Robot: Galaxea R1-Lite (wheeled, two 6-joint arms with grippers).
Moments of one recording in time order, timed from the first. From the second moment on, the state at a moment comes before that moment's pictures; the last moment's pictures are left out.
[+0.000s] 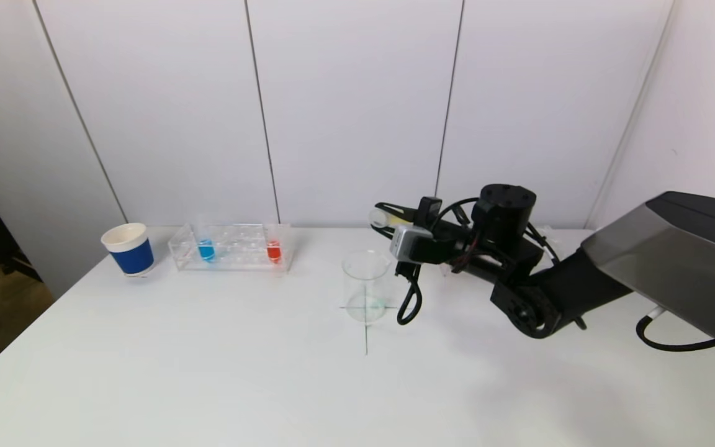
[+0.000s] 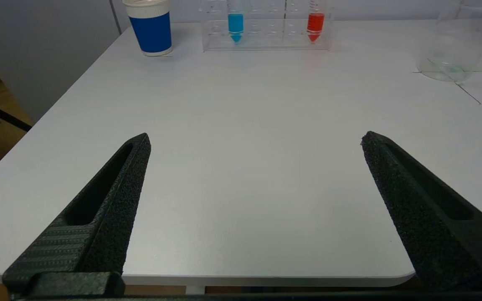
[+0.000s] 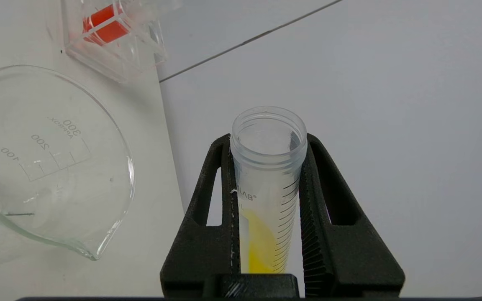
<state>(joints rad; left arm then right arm) 0.00 0.00 -0.02 0.04 0.00 -0.01 0.47 2.25 -1.11 -1.17 0.45 -1.12</state>
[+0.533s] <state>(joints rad) 0.00 0.00 -0.02 0.04 0.00 -0.01 0.47 2.25 -1.11 -1.17 0.48 -1.18</state>
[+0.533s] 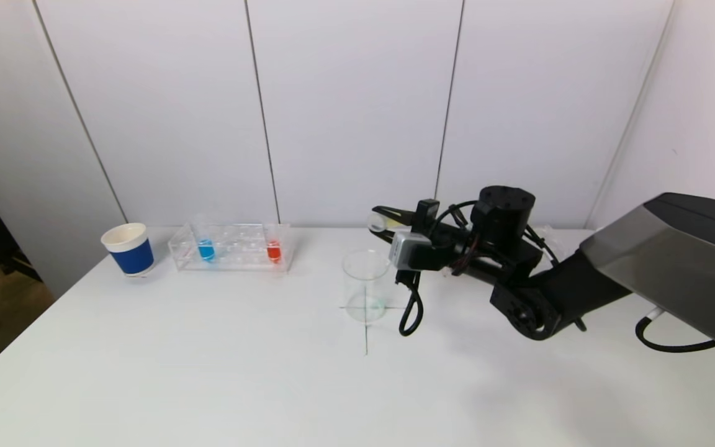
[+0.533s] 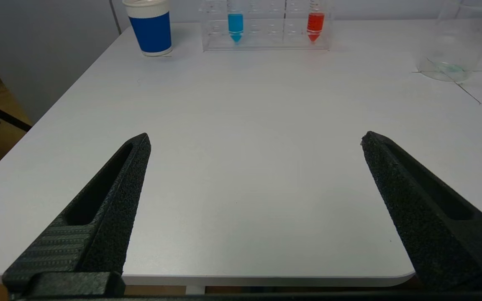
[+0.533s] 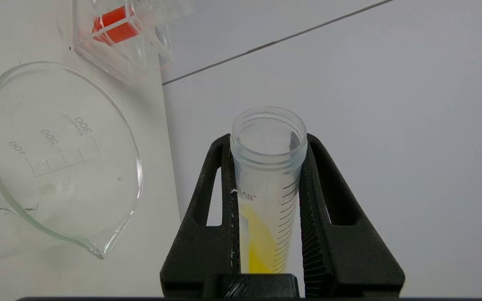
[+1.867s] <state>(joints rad) 0.00 0.00 -0.02 0.04 0.00 -0.01 0.48 2.25 -1.11 -1.12 0.43 -1.41</state>
